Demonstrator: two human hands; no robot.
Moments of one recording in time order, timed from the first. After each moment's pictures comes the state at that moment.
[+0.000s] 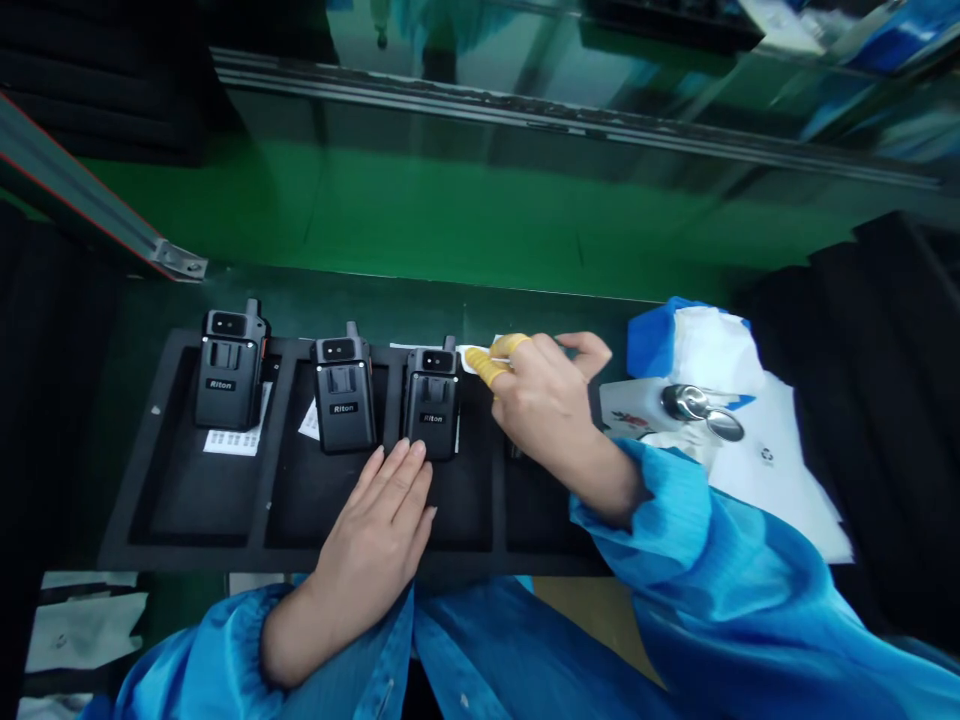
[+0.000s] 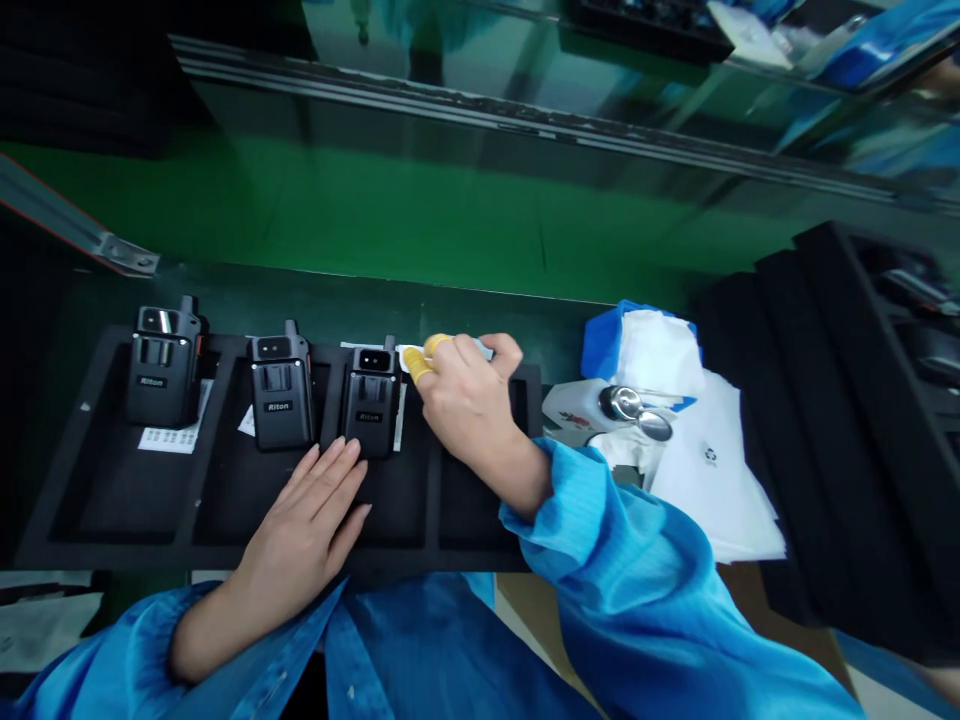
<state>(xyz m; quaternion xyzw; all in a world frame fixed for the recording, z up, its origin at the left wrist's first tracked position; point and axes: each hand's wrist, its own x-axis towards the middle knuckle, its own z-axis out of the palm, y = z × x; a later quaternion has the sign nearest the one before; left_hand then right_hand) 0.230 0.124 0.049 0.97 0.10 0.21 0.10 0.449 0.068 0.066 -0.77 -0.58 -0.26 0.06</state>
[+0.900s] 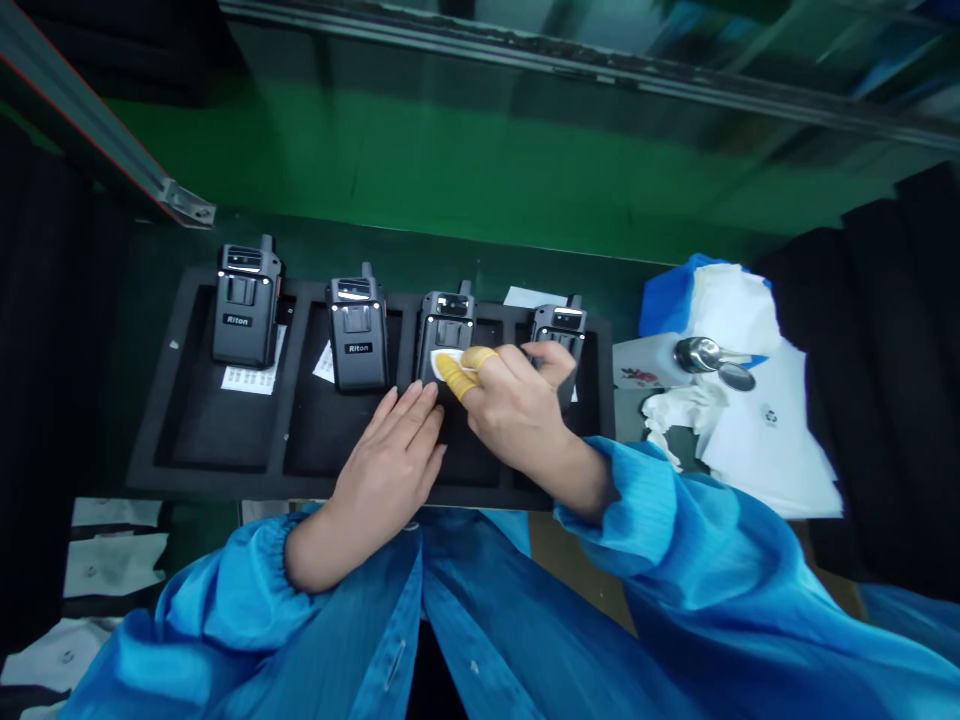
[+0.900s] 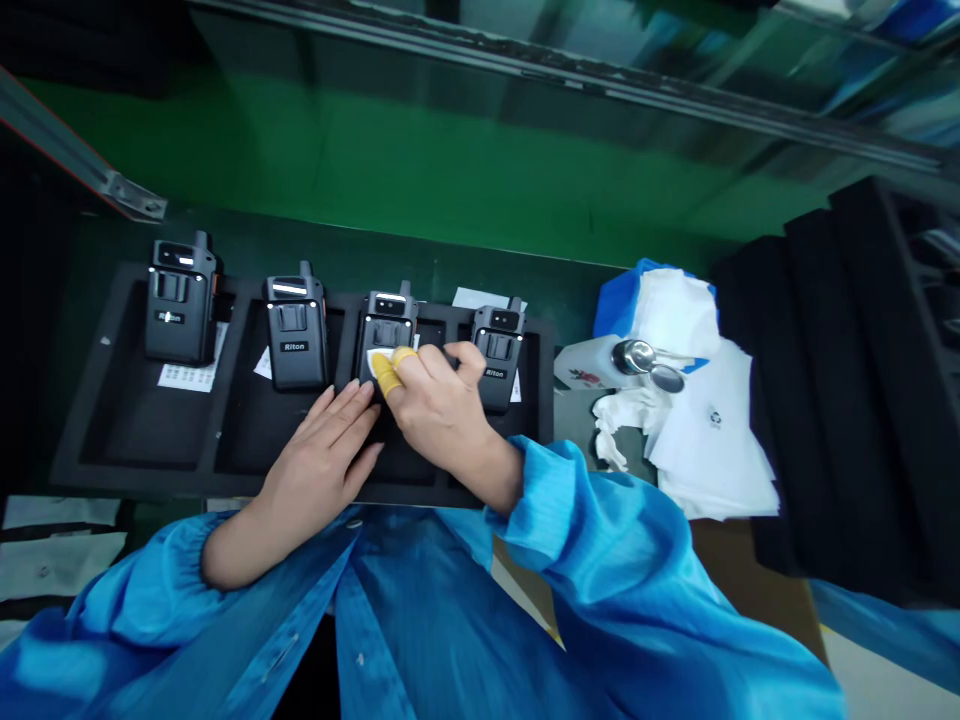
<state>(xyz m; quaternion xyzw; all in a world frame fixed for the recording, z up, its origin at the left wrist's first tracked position) 0.227 0.123 0.040 0.96 0.12 0.20 0.14 0.390 0.049 0.062 -0.71 -0.66 -0.24 0.08</state>
